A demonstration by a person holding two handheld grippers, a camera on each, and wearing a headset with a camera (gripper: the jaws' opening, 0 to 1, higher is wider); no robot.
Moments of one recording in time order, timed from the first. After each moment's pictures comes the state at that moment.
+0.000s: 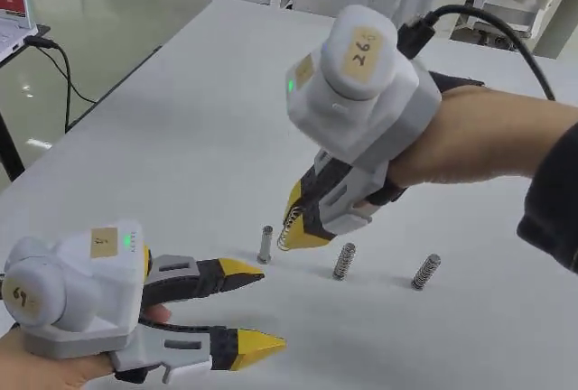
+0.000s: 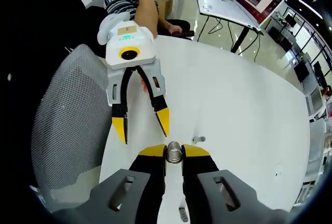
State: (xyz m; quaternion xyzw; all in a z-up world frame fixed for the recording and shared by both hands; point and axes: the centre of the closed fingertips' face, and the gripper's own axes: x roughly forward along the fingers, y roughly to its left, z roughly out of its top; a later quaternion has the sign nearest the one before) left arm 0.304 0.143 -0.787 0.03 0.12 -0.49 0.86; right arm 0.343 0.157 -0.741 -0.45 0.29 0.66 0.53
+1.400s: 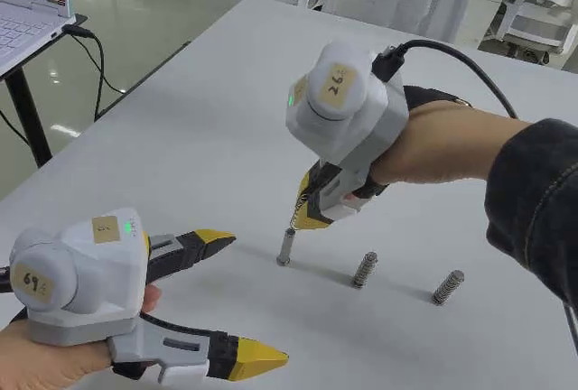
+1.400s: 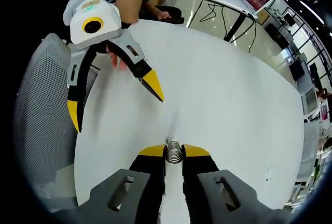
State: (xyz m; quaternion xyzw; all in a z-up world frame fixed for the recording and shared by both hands) left arm 0.321 0.177 -0.791 0.00 0.13 -0.41 0.90; right arm 0.386 0.181 -0.781 -0.49 0.30 0.63 0.53
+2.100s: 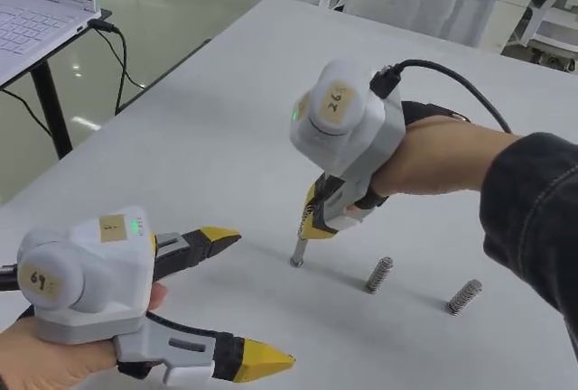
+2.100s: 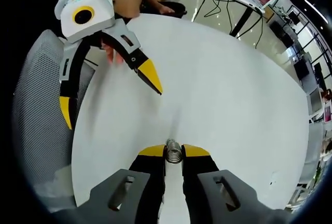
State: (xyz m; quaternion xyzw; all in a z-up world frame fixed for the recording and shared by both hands) left arm 0.319 0.186 -0.795 -0.01 0.13 -0.40 0.91; right arm 0.390 0.186 -0.804 -0.50 0.31 0.63 0.51
